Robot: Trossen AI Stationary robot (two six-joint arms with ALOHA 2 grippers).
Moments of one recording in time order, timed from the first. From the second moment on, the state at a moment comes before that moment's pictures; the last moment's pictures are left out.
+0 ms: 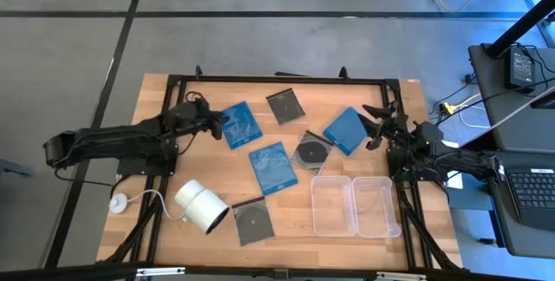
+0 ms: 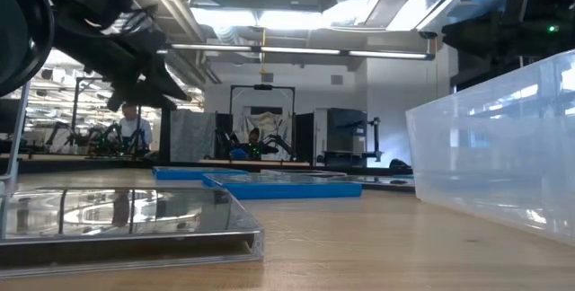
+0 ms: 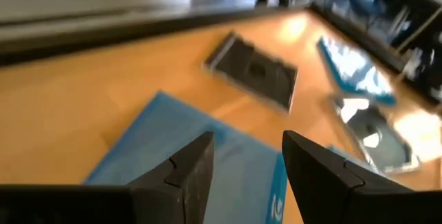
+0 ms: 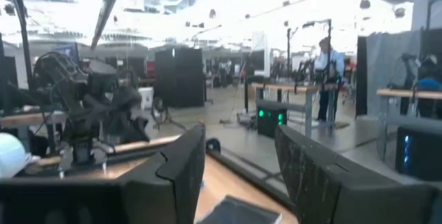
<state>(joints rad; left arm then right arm) 0.44 0.74 0.24 0.04 -0.15 -0.51 -0.22 0.01 0.02 0.28 0.30 -0.04</state>
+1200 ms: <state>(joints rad) 0.46 1.16 0.48 -0.47 -0.03 -0.38 -0.29 1.13 0.65 0.27 0.25 -0.19</state>
